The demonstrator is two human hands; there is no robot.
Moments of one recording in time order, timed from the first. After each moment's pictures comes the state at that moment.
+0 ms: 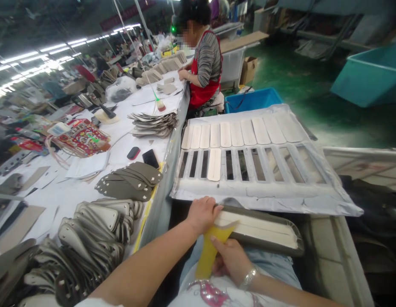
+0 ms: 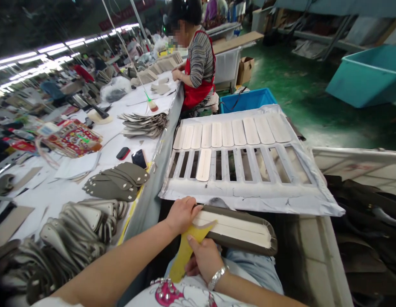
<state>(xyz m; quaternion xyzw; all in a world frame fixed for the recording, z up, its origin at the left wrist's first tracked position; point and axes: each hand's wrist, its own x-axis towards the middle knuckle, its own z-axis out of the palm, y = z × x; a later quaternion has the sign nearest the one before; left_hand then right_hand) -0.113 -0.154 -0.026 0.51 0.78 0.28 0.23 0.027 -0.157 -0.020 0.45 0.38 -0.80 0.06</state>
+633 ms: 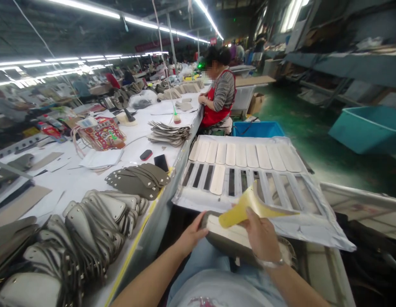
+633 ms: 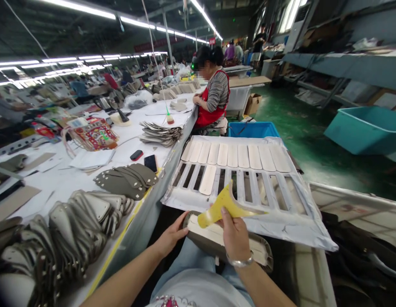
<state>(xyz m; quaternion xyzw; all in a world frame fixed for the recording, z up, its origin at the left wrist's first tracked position) -0.102 -0.225 -0.047 0.22 0.49 0.68 0.50 0.033 -0.076 0.030 0.37 0.53 -0.71 -0.29</state>
